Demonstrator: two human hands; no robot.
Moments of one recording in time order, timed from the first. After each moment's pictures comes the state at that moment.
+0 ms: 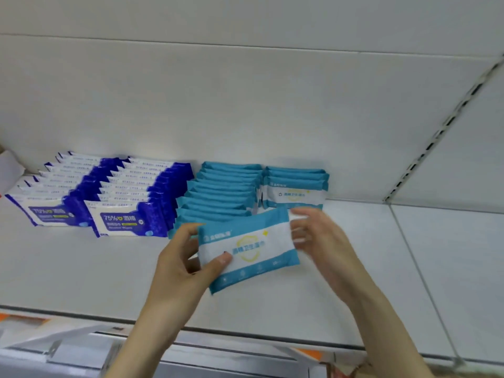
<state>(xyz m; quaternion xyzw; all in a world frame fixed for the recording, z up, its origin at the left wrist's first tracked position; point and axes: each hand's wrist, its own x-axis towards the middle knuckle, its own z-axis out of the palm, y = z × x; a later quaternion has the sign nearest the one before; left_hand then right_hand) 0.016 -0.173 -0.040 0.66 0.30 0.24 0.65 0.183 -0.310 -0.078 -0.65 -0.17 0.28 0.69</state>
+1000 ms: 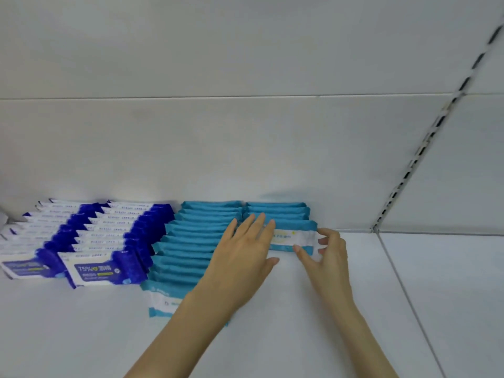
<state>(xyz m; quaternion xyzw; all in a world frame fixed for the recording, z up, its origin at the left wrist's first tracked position) 0.141 -0.182 -0.041 0.99 0.11 0.02 0.02 0.248 -0.313 -0.131 -0.84 -0.13 0.02 0.52</state>
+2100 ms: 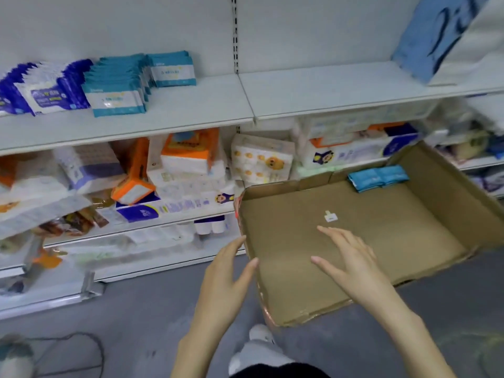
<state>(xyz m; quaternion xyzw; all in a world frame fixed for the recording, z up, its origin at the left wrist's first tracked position) -0.271 -0.581 -0.135 0.86 0.16 0.07 0.47 -0.176 -0.801 -0.125 -0.95 -0.19 0.08 0.22</state>
